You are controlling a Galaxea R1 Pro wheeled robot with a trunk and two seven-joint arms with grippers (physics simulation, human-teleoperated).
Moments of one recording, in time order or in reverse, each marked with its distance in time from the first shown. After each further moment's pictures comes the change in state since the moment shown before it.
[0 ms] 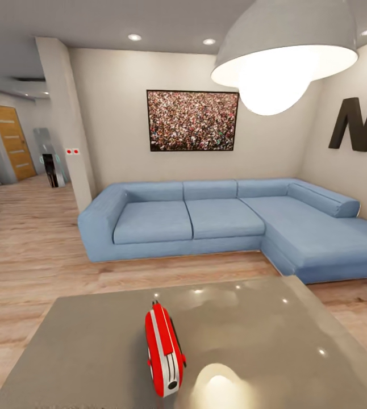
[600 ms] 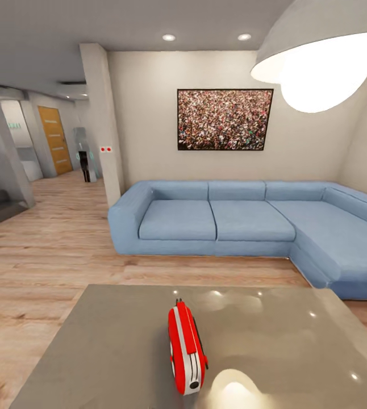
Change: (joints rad) left arm 0.001 -0.001 0.000 0.000 0.000 0.000 0.001; right arm 0.000 -0.002 0.000 0.000 0.000 0.000 0.003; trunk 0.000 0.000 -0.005
